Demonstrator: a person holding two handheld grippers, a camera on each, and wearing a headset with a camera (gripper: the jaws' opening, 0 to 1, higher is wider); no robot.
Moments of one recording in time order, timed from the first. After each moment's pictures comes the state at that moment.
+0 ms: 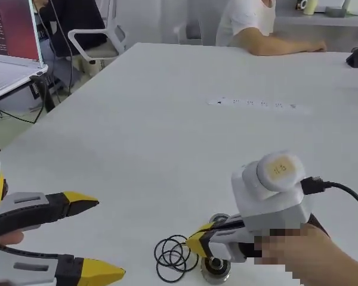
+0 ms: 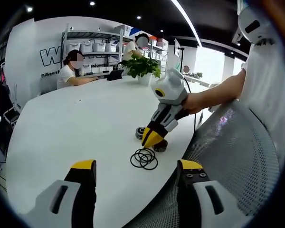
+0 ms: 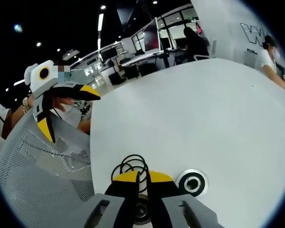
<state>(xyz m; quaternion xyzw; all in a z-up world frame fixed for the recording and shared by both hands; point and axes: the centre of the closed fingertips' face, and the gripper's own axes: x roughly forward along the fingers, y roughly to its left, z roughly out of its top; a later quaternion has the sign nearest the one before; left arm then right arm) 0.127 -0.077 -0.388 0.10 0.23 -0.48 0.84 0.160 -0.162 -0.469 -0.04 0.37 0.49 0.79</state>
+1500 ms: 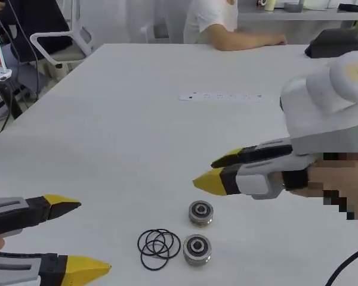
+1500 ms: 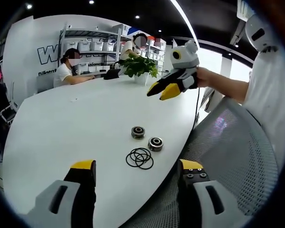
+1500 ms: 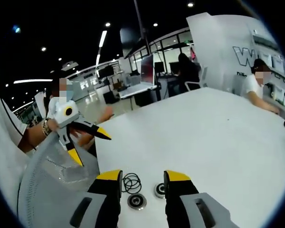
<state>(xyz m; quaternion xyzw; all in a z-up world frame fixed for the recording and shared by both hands) 0.121 -0.081 -0.390 0.09 0.24 -0.50 0.83 0.154 -0.220 -0.353 -0.04 0.27 0.47 0.84</state>
